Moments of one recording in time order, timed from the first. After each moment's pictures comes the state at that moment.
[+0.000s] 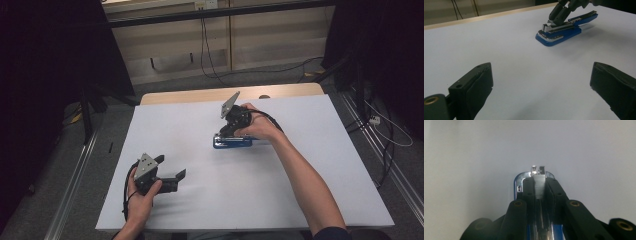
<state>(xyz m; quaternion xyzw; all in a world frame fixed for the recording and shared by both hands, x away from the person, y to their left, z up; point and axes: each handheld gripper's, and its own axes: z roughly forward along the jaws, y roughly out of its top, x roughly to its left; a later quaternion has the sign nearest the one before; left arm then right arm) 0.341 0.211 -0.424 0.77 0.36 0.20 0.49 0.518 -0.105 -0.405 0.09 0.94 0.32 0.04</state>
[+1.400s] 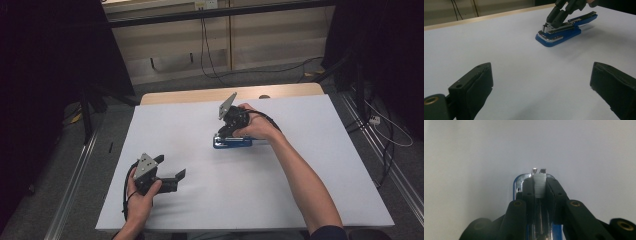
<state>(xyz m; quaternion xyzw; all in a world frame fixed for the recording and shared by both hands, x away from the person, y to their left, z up) 0.341 0.212 -0.424 0.77 0.36 0.20 0.50 0.521 -0.099 -0.408 0.07 0.95 0.31 0.04</state>
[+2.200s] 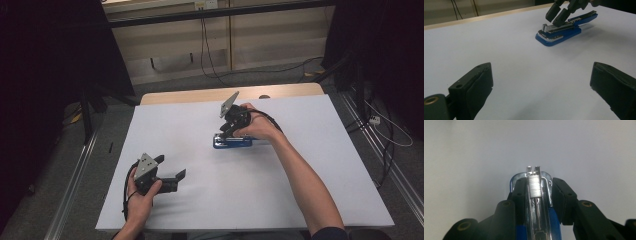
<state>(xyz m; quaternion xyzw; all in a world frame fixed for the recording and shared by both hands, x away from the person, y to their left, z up) 0.342 0.212 -0.424 0.77 0.36 0.20 0.50 0.520 -0.103 -0.408 0.10 0.94 0.32 0.04</state>
